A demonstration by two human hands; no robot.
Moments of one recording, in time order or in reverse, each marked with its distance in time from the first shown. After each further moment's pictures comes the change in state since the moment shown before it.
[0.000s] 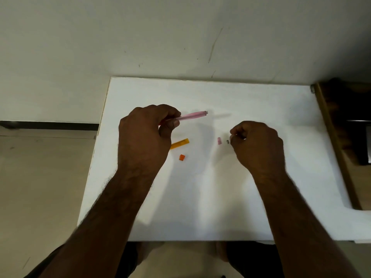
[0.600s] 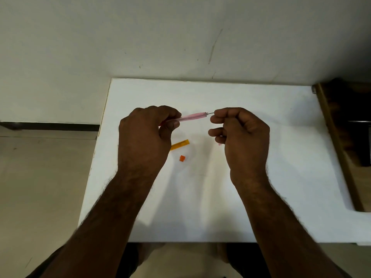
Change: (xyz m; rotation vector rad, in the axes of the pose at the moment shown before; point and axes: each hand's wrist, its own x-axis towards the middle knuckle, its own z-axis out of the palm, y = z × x) left_hand 0.000 0.000 0.000 0.029 0.001 0.029; right_hand -0.023 -0.047 0.007 1.002 0.094 0.037
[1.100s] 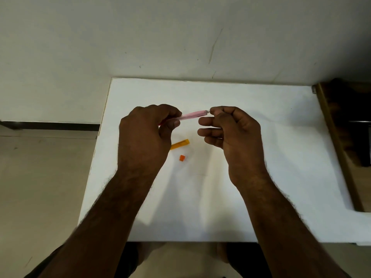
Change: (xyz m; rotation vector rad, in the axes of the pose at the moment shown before) left_hand 0.000 0.000 0.000 -0.004 0.014 0.006; right_hand 0.001 -0.008 0.003 0.134 -0.164 0.163
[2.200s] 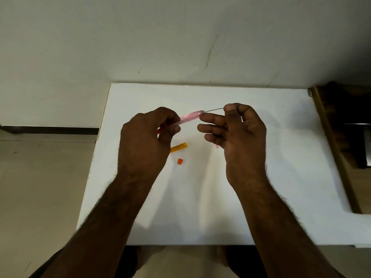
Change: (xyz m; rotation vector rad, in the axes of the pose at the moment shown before) left_hand -0.001 0.004 0.001 -0.020 -0.019 0.009; right_hand -0.003 -0.010 0.001 0.190 0.010 -0.089
